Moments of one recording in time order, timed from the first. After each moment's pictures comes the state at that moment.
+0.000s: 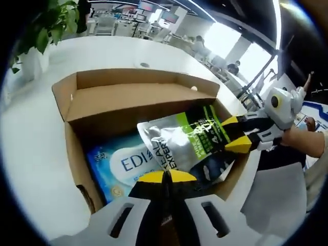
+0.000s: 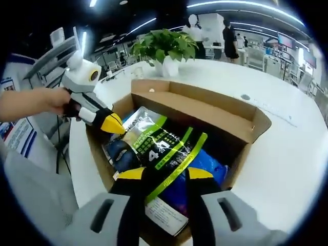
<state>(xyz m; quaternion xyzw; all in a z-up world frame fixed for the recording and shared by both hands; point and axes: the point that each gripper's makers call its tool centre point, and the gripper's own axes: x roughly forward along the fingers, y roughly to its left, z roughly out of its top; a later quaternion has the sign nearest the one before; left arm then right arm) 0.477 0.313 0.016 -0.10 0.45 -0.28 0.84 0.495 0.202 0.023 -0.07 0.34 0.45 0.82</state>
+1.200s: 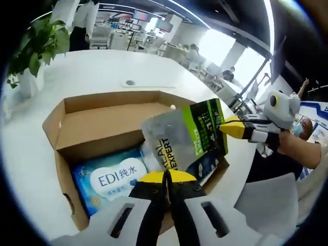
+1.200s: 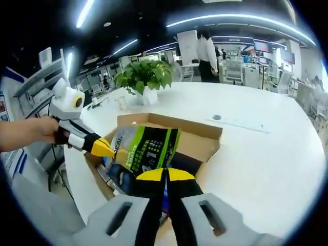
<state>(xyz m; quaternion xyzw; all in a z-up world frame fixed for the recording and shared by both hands) 0.482 0.265 0.073 -0.11 0.41 -0.29 0.86 0.517 0.148 0.099 -0.01 0.27 0.38 0.88</state>
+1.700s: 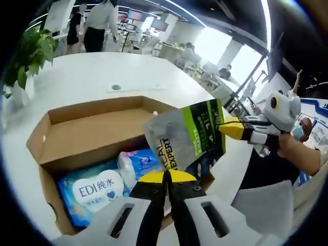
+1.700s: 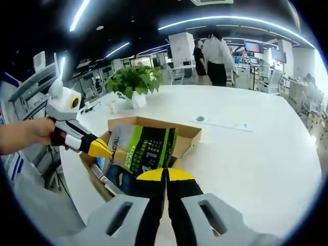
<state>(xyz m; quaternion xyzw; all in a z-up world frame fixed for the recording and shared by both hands) 0.489 0.214 0.089 -0.10 0.41 -0.30 0.86 0.522 0.096 0.112 0.00 0.27 0.35 0.90</state>
